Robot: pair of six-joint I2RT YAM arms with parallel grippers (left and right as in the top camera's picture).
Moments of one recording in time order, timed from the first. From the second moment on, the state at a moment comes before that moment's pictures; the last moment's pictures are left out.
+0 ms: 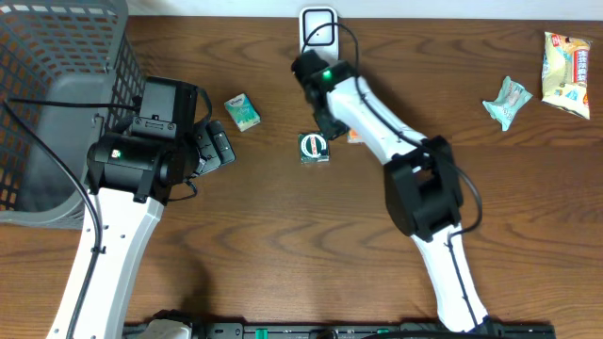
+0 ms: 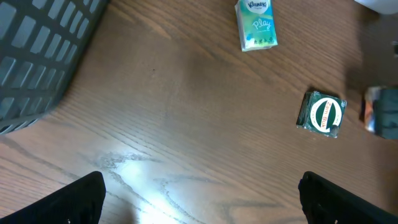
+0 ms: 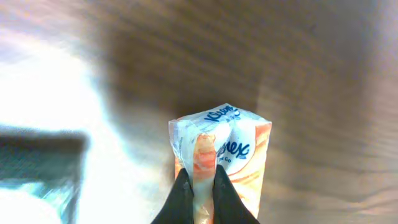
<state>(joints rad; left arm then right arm) -0.20 1.31 1.39 -1.20 -0.11 -0.59 0.51 2.41 2.10 -1.17 0.30 0.07</state>
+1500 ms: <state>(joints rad) -0.20 1.31 1.39 -1.20 -0.11 -0.59 -0.01 2.32 2.02 -1.34 -0.49 -0.08</state>
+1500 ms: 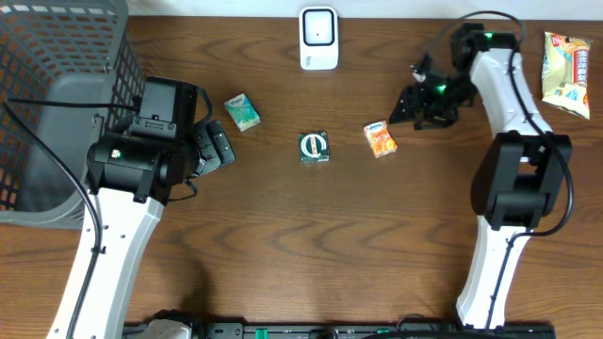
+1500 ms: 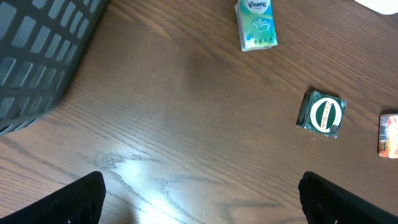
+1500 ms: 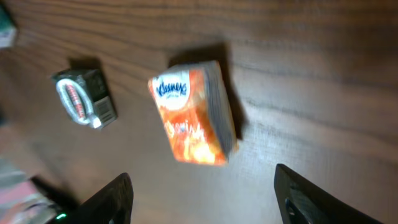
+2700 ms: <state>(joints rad) -0.20 1.31 1.39 -1.20 -0.11 -0.59 0.07 2.31 1.86 -1.28 -0.63 -0.18</state>
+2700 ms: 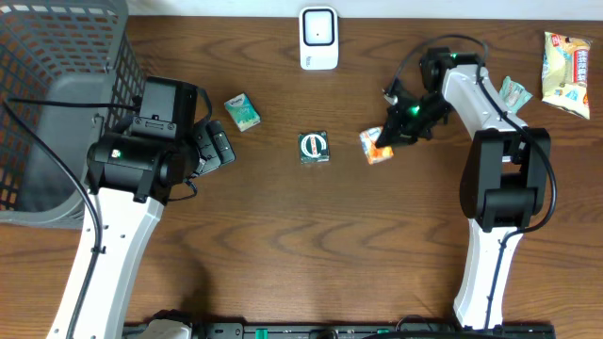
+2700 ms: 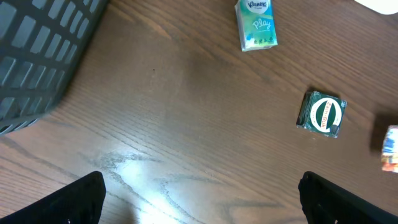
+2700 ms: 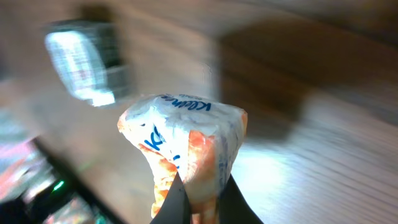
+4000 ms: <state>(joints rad) -0.20 1.31 1.39 -1.20 -0.11 -0.59 0.08 2.31 1.89 -1.64 -1.40 -0.82</state>
